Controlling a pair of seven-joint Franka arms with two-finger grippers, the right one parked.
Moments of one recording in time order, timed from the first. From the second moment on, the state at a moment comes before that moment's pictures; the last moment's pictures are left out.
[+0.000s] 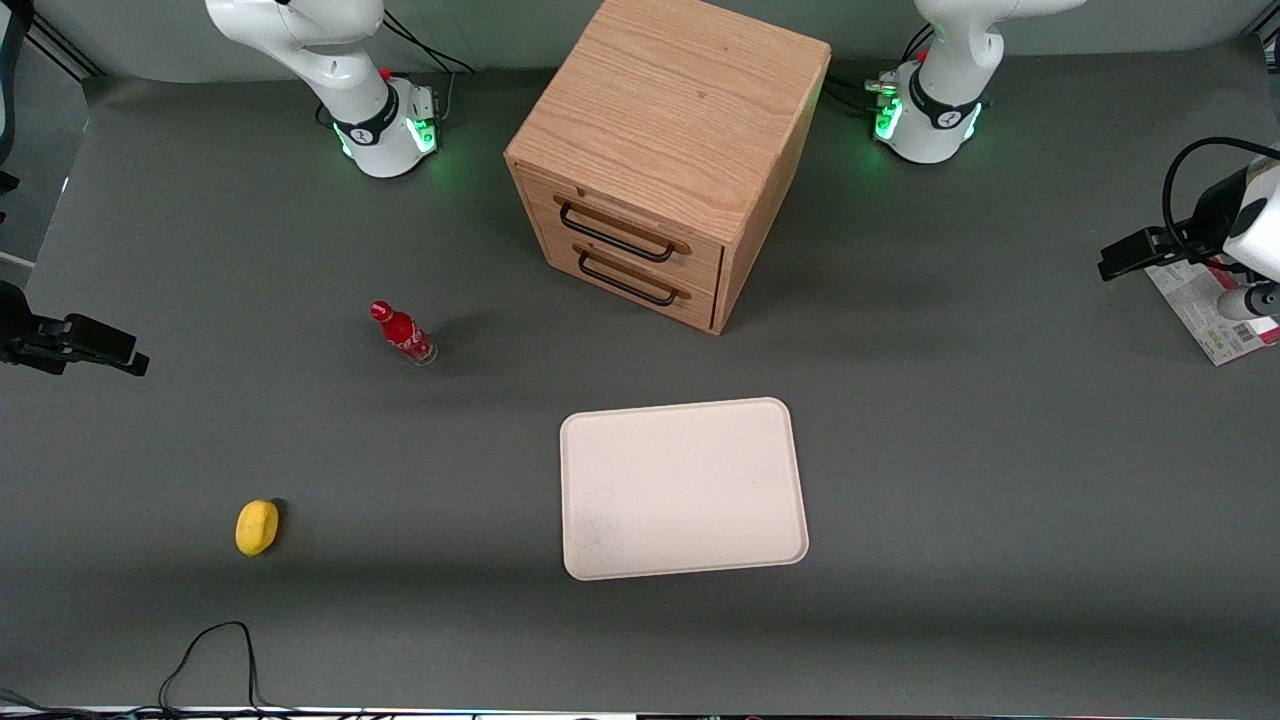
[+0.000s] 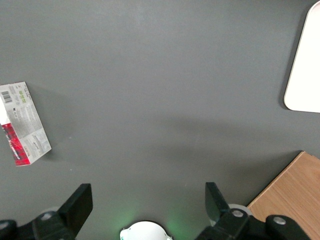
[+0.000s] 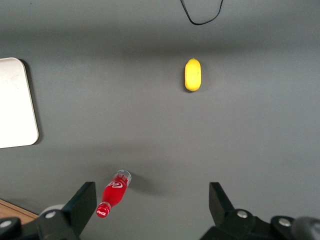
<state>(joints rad) 0.07 -0.04 -0.04 -1.72 0.01 1.52 -0.15</state>
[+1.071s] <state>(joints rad) 0.08 -0.02 -0.03 -1.65 0.04 1.44 -0.15</state>
